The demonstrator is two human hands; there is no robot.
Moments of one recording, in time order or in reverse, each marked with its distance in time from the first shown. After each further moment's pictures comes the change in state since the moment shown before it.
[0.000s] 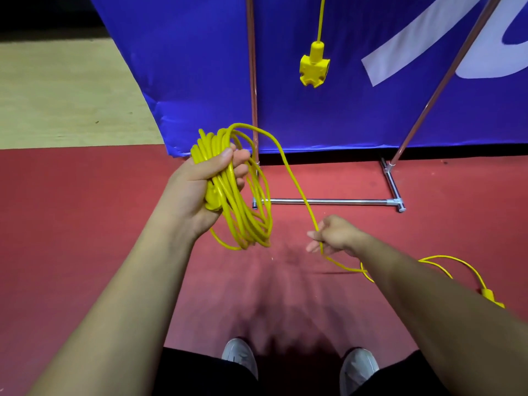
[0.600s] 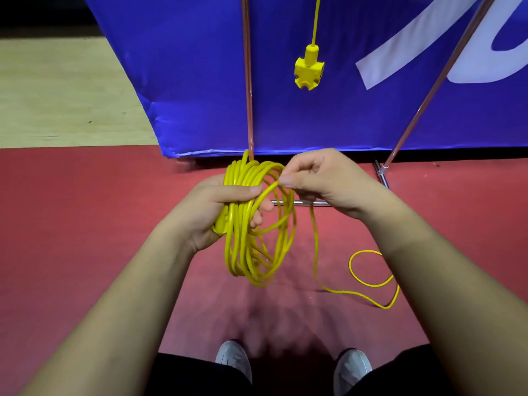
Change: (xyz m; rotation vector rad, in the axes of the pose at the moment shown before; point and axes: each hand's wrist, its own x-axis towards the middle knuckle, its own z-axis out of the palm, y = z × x) left_hand -0.007 -0.016 0.001 0.294 -0.255 -0.230; right_hand -0.107 -0.126 -0.033 0.240 -0.131 -0.734
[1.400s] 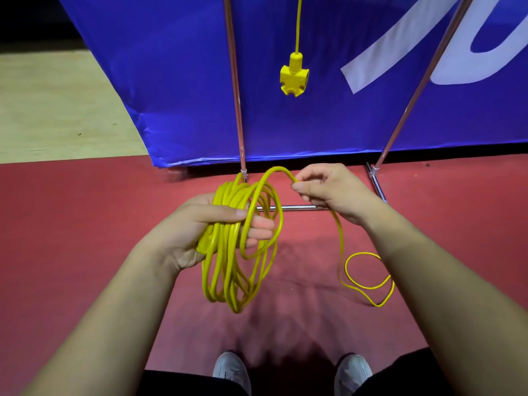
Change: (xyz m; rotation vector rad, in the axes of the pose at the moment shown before) left_hand -0.012 0.003 0.011 -0.063 0.022 -0.162; right_hand 0.002 0.049 -0.039 0.005 0.218 0.114
